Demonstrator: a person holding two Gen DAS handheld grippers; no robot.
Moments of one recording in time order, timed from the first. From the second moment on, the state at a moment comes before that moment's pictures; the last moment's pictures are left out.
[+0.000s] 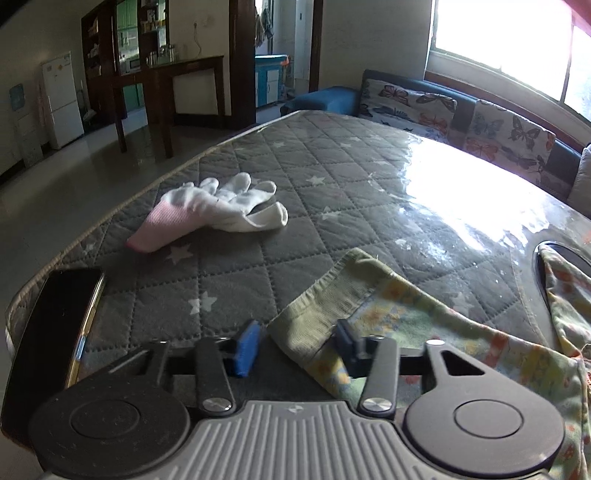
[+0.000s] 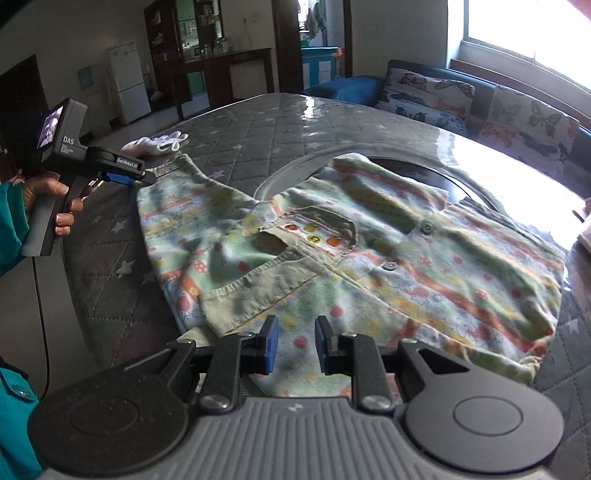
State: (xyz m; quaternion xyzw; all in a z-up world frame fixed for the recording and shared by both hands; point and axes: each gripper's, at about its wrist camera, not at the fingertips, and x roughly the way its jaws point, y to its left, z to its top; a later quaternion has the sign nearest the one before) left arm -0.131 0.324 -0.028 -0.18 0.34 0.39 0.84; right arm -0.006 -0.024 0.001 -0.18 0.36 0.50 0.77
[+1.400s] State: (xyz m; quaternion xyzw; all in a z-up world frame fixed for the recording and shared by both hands) left arm -0.042 0.068 0.034 -0.13 0.34 -0.15 0.92; right arm 0.025 -0.147 0.014 -0.06 0.35 0.35 0.87
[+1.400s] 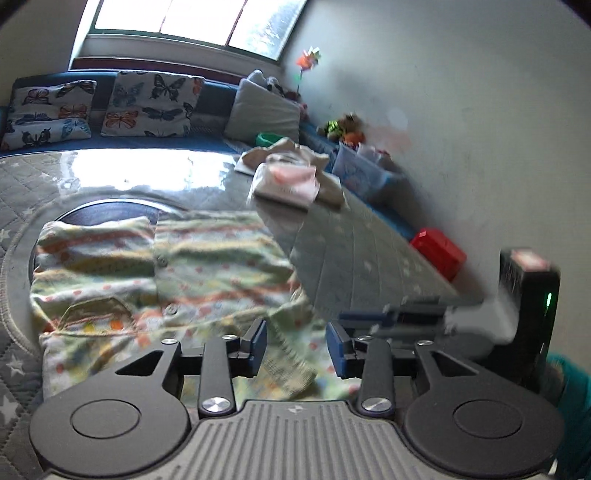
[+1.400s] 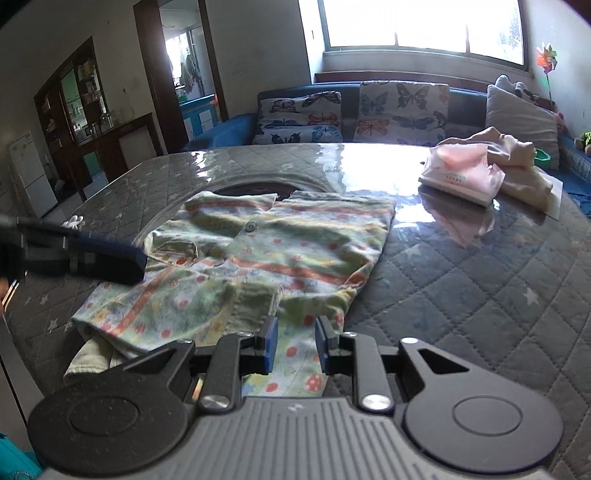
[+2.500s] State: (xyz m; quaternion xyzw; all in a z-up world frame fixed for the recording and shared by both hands) left arm -0.031 0.172 -0.017 -0.15 0.39 -0.03 0.91; right arm 0.027 -0.095 -0.012 -0.11 0.41 0.37 0.83
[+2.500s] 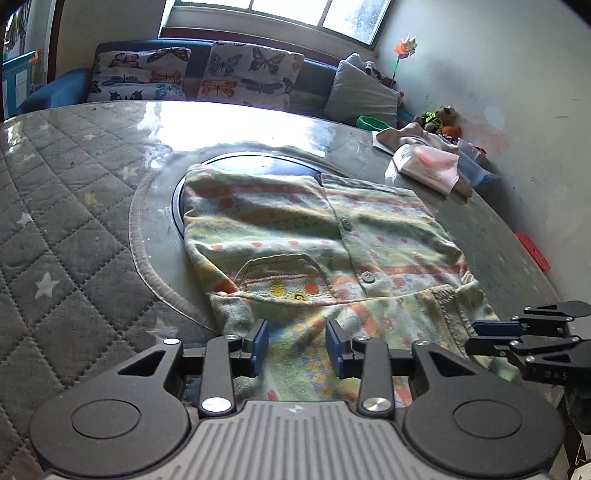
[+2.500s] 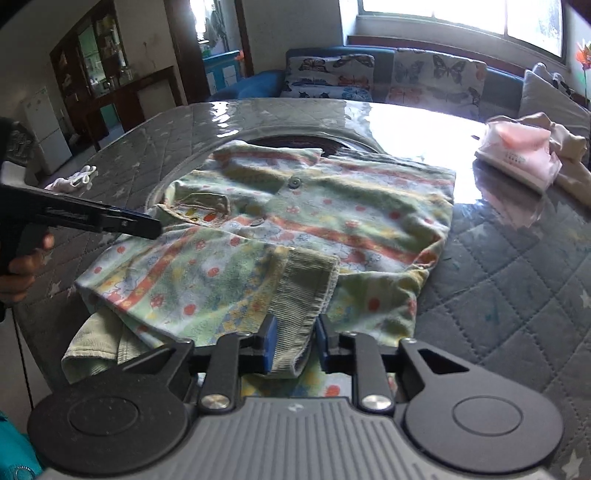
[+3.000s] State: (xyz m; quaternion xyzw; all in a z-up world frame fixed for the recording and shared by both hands) left arm -0.058 0.133 -0.012 -0.07 0.40 -0.11 0.91; right arm 0.005 -0.109 0.018 -0.09 0.39 0.38 0.84
